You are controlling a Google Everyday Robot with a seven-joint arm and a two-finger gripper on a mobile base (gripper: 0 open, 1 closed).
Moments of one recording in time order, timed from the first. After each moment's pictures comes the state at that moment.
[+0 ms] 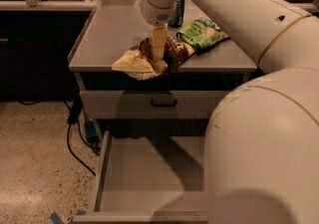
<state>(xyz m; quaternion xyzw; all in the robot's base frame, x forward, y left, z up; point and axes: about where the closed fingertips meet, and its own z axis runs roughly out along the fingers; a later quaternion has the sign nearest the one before) 0.734 0.028 0.898 -0.80 0.54 -0.10 0.23</state>
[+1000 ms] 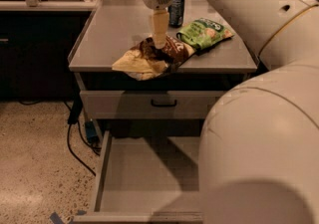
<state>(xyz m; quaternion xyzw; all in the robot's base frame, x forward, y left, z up) 0.734 0.024 0.942 -0.80 0.53 -0.13 0.23</state>
